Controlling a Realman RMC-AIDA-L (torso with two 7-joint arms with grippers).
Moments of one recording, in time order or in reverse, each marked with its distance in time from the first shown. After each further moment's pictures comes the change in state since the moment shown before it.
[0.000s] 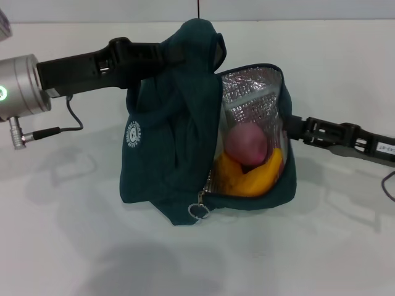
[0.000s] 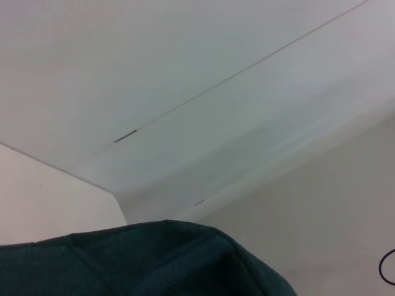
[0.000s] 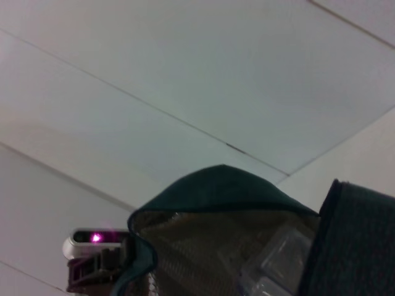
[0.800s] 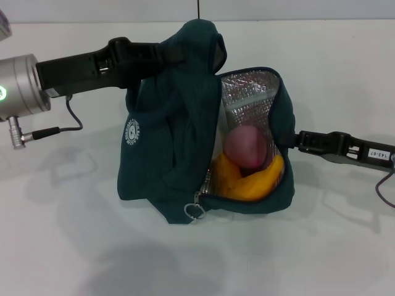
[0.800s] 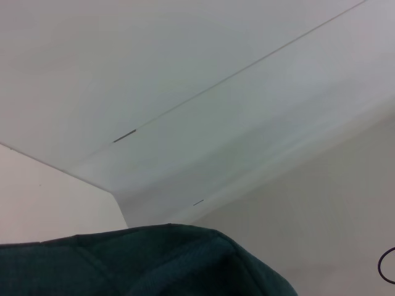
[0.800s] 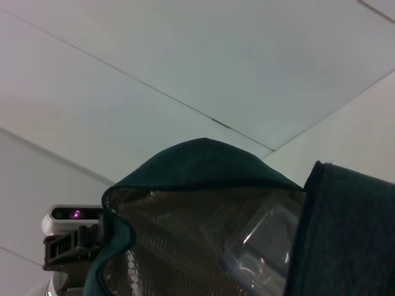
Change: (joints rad) left arm 0.000 0.001 -0.001 0.000 0.000 0.002 0.000; right arm 0.009 -0.001 -0.045 -0.015 -0.024 0.034 0.024
